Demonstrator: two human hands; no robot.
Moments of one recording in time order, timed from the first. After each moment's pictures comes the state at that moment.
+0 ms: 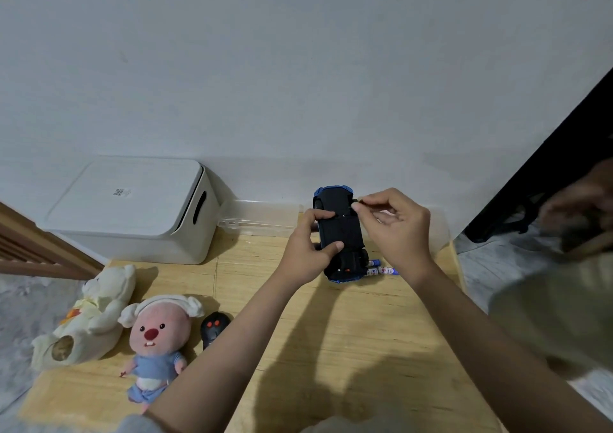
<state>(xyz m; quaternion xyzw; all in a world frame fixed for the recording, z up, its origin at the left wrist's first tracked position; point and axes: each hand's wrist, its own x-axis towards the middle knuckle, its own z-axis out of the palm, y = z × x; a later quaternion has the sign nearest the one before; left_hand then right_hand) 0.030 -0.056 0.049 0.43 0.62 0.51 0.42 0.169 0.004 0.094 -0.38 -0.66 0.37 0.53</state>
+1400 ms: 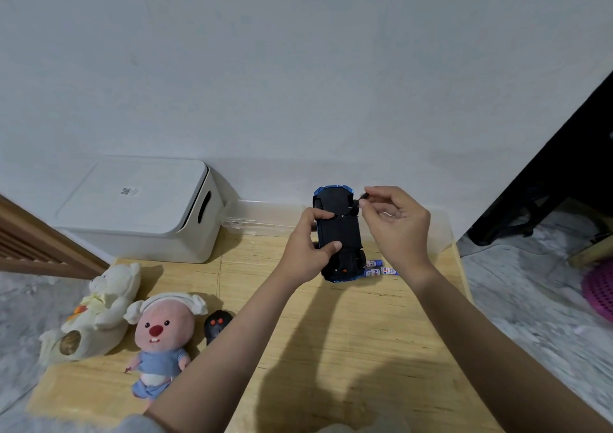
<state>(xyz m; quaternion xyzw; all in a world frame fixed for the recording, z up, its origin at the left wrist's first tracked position) 0.026 -0.059 0.052 0.44 0.62 0.51 0.41 0.165 -0.002 0.101 -0.41 -0.61 0.42 0.53</state>
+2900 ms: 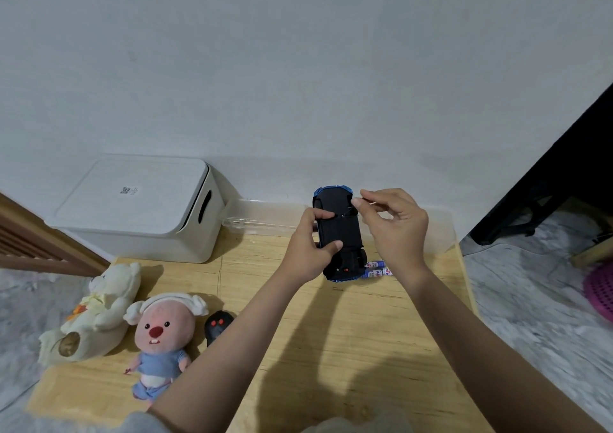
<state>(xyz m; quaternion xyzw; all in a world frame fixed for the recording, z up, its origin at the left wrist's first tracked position) 0.024 -0.054 0.051 0.43 0.63 0.50 0.40 0.155 0.002 0.094 -0.41 -0.62 0.39 0.55</state>
